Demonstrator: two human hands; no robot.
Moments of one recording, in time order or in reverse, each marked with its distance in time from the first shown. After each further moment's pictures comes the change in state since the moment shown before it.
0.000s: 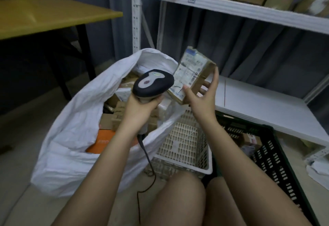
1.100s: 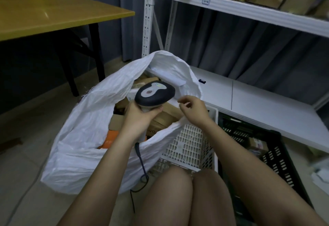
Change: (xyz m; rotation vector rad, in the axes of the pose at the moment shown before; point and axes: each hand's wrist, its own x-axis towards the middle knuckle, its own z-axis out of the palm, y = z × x) left_hand 0.002 -0.011 -0.037 -0.004 -0.013 -0.054; right_hand 0.018 0.031 0.038 -0.571 -0.461 -0.013
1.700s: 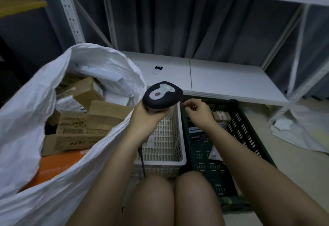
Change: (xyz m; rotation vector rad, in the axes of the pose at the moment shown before) left_hand 0.002 -0.015 0.172 0.015 -0.349 0.003; right_hand -0.052 0.154 -0.097 0.146 0.212 0.325
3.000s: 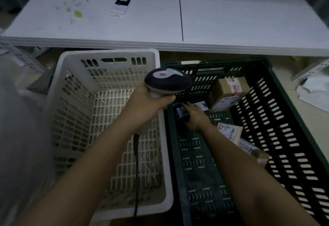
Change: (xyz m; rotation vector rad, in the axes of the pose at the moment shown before) left_hand 0.213 -0.220 0.148 0.213 -0.316 -0.229; right_hand 0.173 0.334 0.083 -0.625 -0.489 0.182
